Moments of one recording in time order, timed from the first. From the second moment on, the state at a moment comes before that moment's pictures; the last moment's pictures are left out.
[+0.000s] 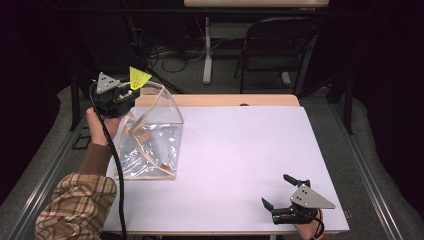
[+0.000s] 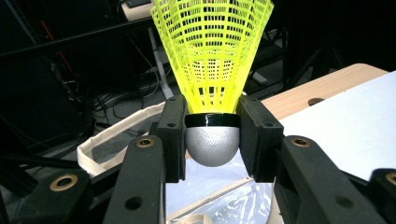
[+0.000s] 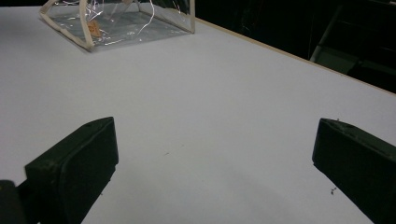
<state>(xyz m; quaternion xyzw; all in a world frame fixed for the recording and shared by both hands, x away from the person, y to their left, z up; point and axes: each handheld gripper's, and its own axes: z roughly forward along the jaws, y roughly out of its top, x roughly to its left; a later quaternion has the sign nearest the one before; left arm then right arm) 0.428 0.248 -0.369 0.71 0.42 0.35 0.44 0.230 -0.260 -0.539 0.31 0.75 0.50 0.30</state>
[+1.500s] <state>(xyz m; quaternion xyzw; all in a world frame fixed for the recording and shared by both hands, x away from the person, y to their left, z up) 0.446 0.256 -0.402 0.75 0.43 0.30 0.40 0.230 -0.261 -0.539 0.31 0.76 0.50 0.29</state>
